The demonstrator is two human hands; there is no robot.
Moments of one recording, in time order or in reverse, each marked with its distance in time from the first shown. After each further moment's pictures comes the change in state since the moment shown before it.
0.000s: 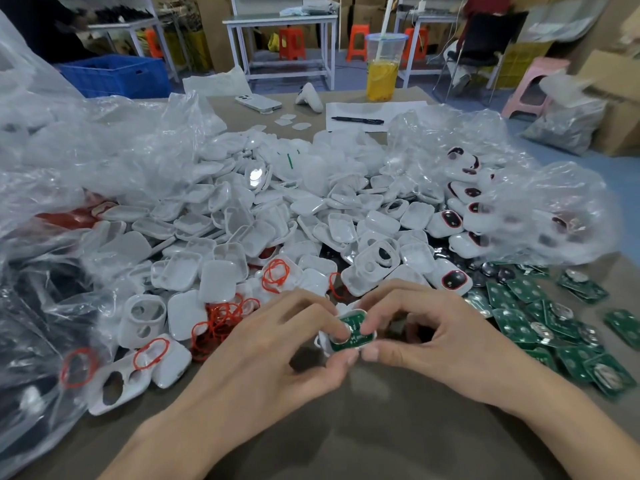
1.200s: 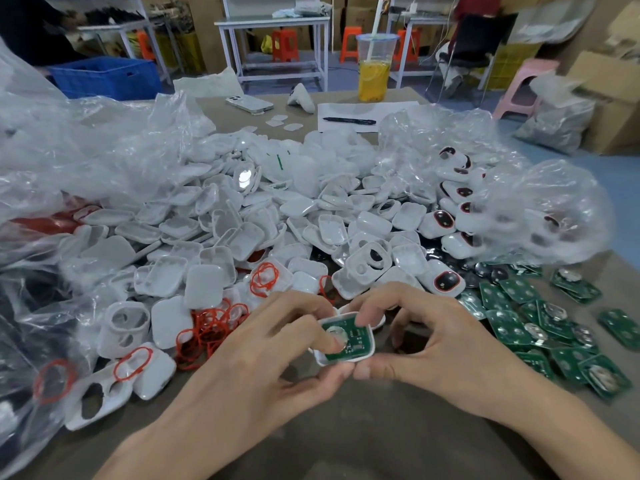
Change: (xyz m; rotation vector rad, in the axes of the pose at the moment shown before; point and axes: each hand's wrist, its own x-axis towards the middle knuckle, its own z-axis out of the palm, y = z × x) left_hand 0.001 0.000 0.002 -0.016 0.037 0.111; right_hand -0.005 0.002 0.002 -0.056 0.062 0.041
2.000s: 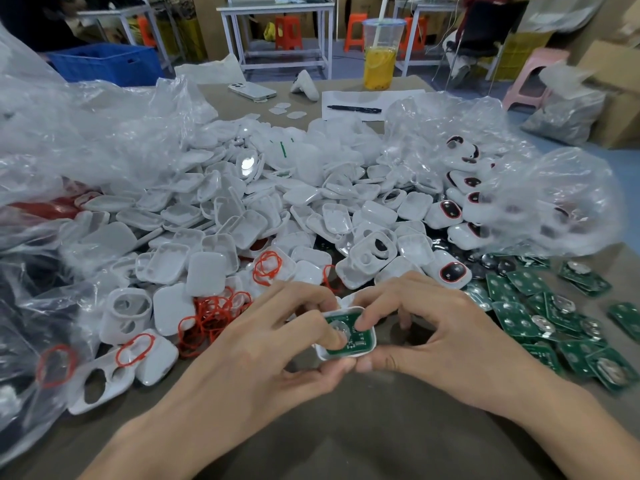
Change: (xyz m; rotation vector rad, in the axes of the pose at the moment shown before) left_hand -0.001 0.001 -0.003 0.046 -0.033 0.006; right_hand 0.000 -0.002 0.001 -0.145 0.014 -0.131
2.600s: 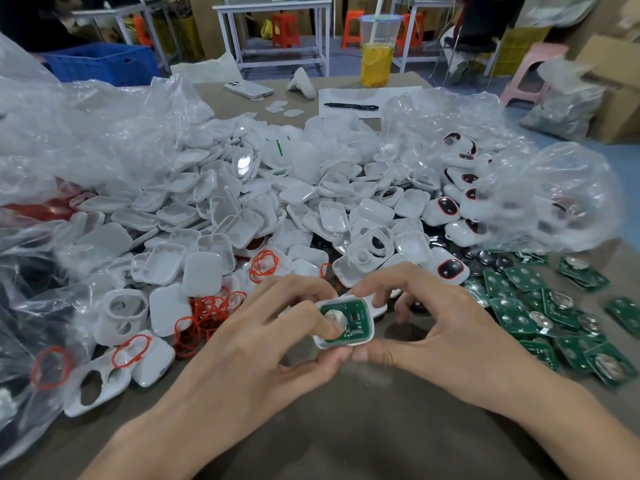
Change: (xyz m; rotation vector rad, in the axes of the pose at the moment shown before) left_hand 0.003 0.002 0.003 0.010 0.074 -0.004; right_hand -0.003 -0.003 -0.001 -0.010 0.063 0.098
